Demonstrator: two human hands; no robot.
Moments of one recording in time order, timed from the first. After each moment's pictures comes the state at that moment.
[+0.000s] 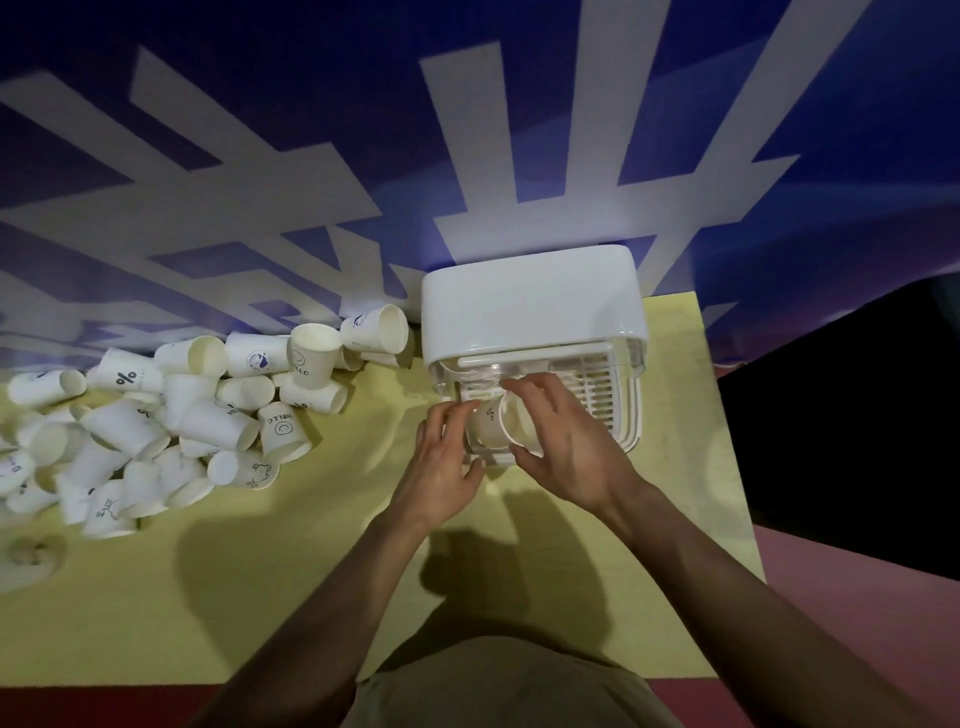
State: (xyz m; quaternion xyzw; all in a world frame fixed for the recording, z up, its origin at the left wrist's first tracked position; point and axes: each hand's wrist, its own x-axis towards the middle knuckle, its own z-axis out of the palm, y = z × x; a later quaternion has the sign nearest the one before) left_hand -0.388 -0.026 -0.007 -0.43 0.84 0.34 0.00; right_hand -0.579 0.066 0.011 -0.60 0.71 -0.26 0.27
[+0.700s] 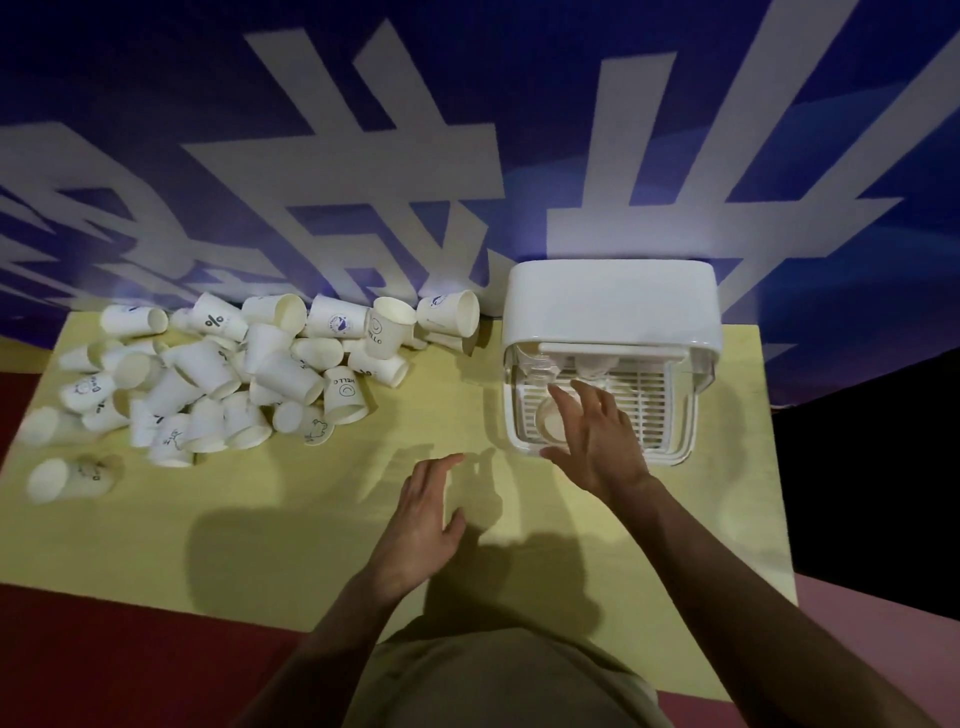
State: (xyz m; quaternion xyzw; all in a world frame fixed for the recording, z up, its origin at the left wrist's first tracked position) left_hand -0.266 0.024 0.005 -0.50 0.77 0.39 -0.01; right_hand -0.541 0.048 -0.017 -0.60 0.76 -0.03 0.24
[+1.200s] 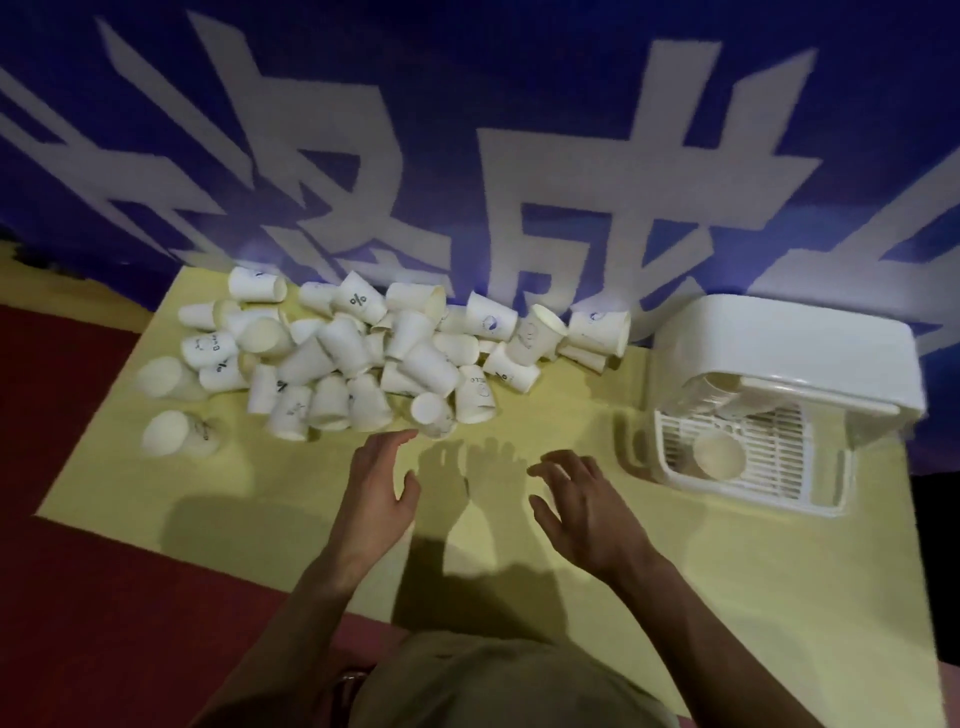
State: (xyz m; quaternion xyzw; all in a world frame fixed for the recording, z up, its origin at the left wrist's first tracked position) left_hand -0.033 -0.076 0.023 -0.57 0.74 0.31 -0.18; right_hand -0.311 0.010 0.019 -0.70 0.66 -0.14 0.24
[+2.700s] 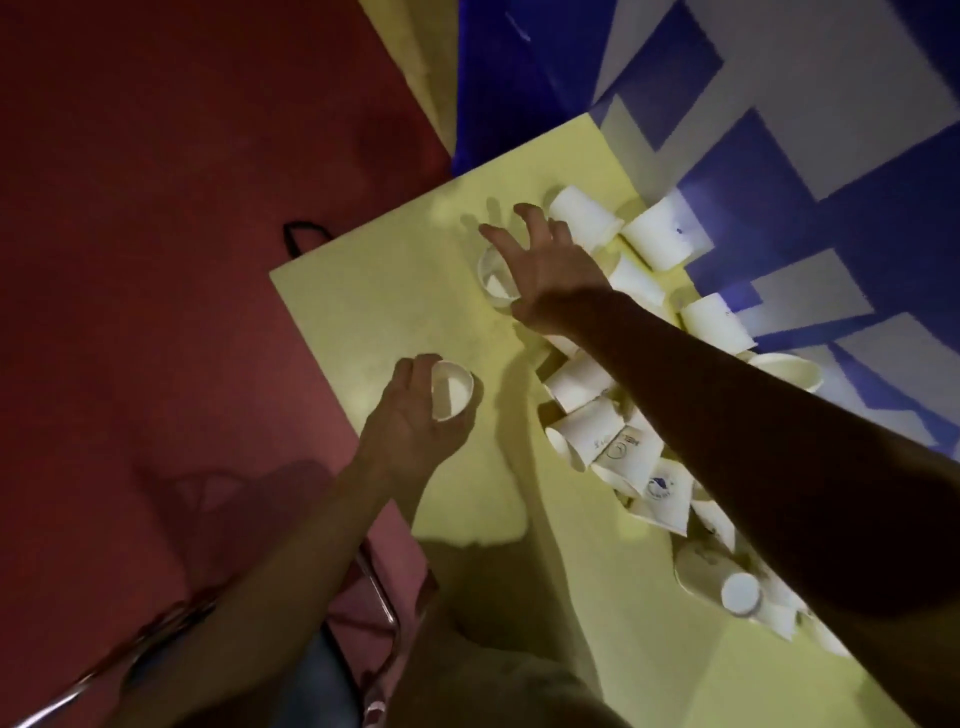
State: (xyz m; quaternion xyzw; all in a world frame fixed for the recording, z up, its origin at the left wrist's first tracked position) left_hand 0.293 -0.181 -0.059 -0.83 0.39 0.33 -0.20; right_hand 0.213 -0.410 -0.016 -0.93 0.33 0.15 0.10
